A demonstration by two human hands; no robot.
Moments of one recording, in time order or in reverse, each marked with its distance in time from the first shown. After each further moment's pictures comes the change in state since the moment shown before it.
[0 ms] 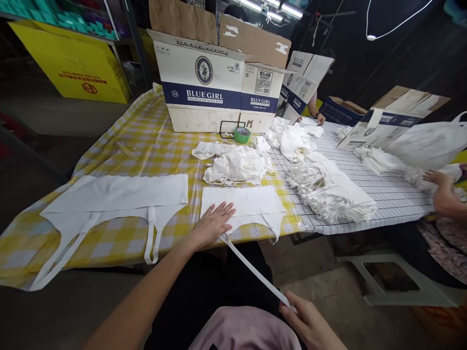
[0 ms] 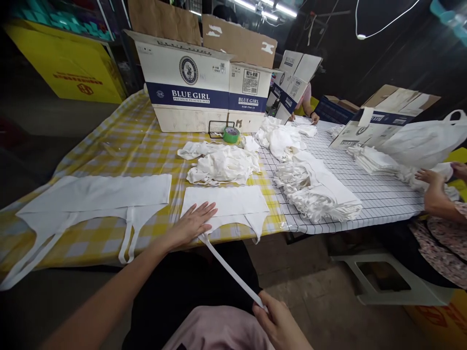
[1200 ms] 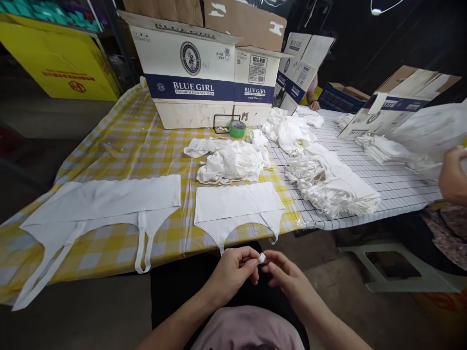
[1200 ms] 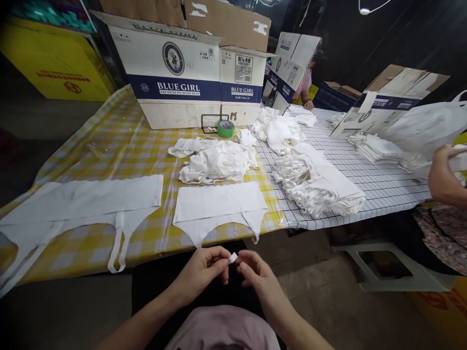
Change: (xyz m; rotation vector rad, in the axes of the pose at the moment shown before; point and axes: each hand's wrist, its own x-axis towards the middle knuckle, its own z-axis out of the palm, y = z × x) left_hand -0.023 0.127 -0.011 -1.286 -0.051 -0.277; right_hand 0.051 -0.058 -0.002 0.662 0.074 0.040
